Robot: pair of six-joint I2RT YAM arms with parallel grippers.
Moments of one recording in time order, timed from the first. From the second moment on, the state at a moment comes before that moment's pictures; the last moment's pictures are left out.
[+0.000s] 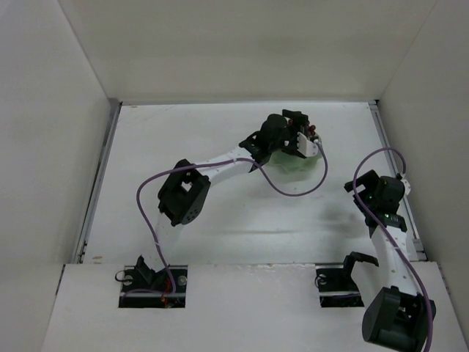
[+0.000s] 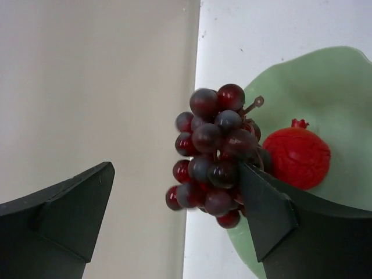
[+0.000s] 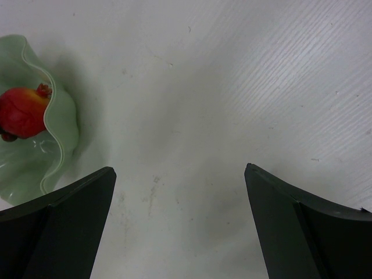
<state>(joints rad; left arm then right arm) -0.82 2.17 1.73 0.23 0.15 1.11 -0.29 0.80 0.43 -0.28 -0.02 0.72</state>
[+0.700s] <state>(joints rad) -0.68 1.30 1.09 -0.05 0.12 0.82 -0.29 0.77 0.43 -0.29 -0.02 0.72</state>
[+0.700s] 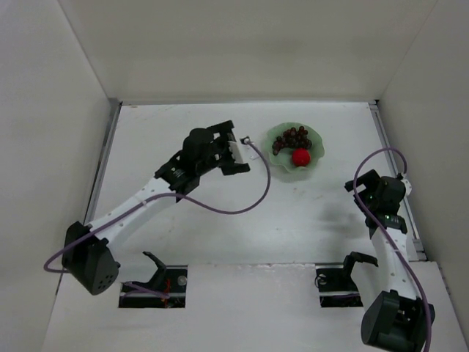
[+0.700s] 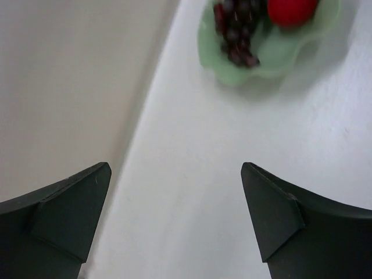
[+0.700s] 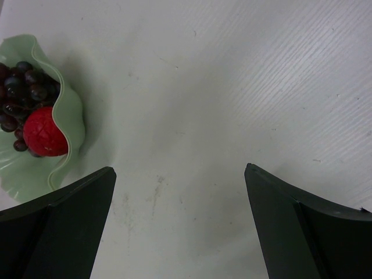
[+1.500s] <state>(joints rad) -0.35 1.03 0.82 -0.45 0.10 0.12 -0.29 0.73 0.48 -0.36 -0.02 0.71</state>
